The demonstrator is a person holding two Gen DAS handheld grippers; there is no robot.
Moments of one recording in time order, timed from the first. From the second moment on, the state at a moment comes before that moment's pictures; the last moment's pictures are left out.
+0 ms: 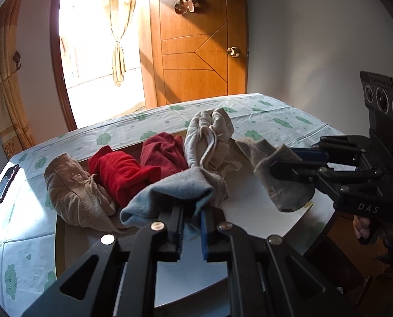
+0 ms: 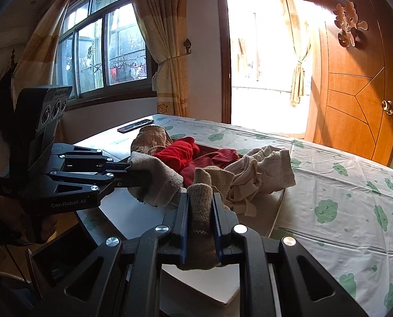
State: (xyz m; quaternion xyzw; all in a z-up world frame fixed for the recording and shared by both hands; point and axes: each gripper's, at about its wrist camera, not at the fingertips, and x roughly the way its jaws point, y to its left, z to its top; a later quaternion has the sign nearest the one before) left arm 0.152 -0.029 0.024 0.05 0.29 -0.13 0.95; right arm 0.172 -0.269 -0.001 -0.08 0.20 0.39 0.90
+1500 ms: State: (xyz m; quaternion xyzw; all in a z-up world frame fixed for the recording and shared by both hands) left arm 0.162 -0.085 -0.011 0.10 0.36 -0.18 0.91; right arm 0.202 -0.261 -0.036 -0.11 0.28 0.35 0.89
